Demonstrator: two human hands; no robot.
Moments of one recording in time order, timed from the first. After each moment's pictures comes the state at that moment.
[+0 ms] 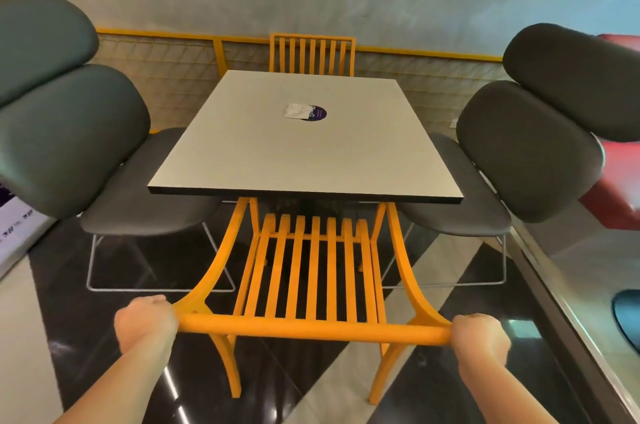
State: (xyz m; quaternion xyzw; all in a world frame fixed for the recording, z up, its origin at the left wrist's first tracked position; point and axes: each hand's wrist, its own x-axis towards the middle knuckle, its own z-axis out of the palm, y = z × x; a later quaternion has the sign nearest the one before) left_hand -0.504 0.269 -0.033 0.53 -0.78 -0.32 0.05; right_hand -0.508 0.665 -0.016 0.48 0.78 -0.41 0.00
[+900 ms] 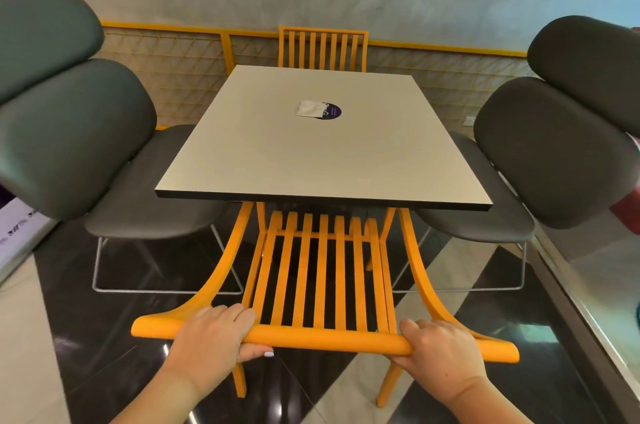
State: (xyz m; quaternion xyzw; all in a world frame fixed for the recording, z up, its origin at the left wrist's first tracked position) left_hand -0.507 0.279 -0.048 -0.20 -0.97 -0.03 0.13; right_hand -0.524 0.609 -0.045 -0.19 0.98 0.04 -0.04
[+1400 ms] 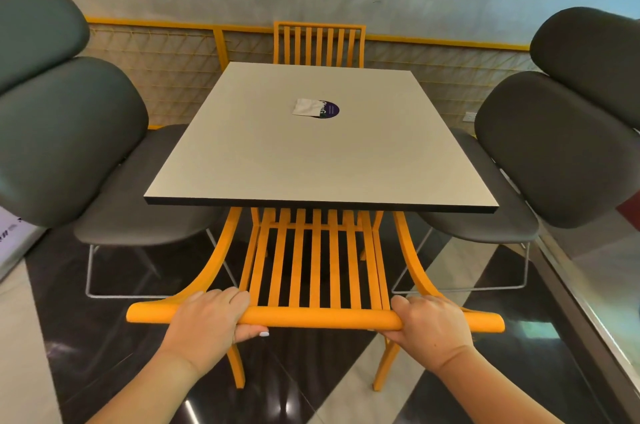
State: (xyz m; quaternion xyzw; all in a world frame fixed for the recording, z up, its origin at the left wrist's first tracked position) left_hand -0.553 0.273 -0.043 -0.19 -0.97 -0.02 0.13; right_hand -0.574 0.597 -0.043 -0.20 0.98 0.05 -0.06
